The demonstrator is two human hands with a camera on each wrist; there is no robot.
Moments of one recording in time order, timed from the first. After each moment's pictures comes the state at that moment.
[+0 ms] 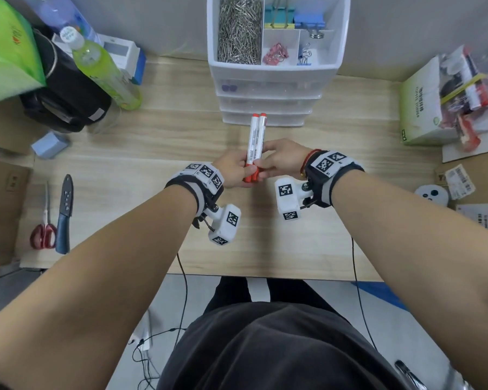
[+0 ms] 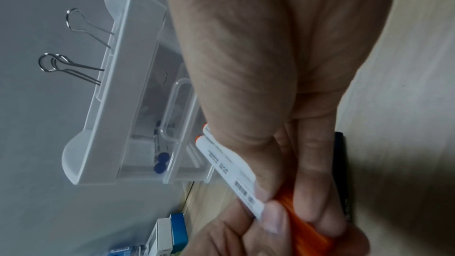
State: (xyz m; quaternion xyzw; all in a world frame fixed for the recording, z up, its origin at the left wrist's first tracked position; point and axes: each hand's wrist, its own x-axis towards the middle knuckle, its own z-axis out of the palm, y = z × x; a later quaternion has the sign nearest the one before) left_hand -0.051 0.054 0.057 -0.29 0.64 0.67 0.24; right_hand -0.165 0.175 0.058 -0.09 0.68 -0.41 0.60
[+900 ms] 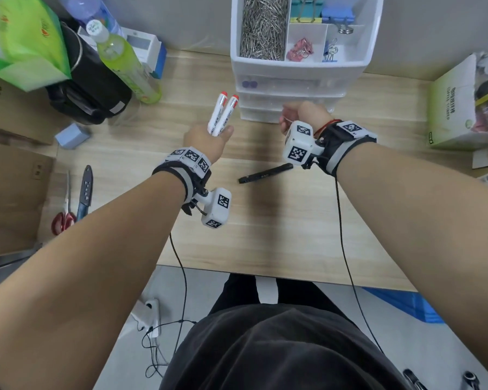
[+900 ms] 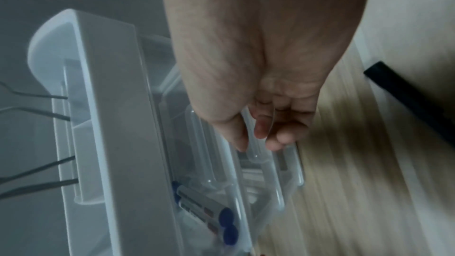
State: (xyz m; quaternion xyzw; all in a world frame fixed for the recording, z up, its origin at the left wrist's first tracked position) left_hand -0.040 -0.017 0.056 -0.48 0.79 0.39 0.06; right_hand -0.212 0.130 0.061 0.15 0.67 -0.54 0.48
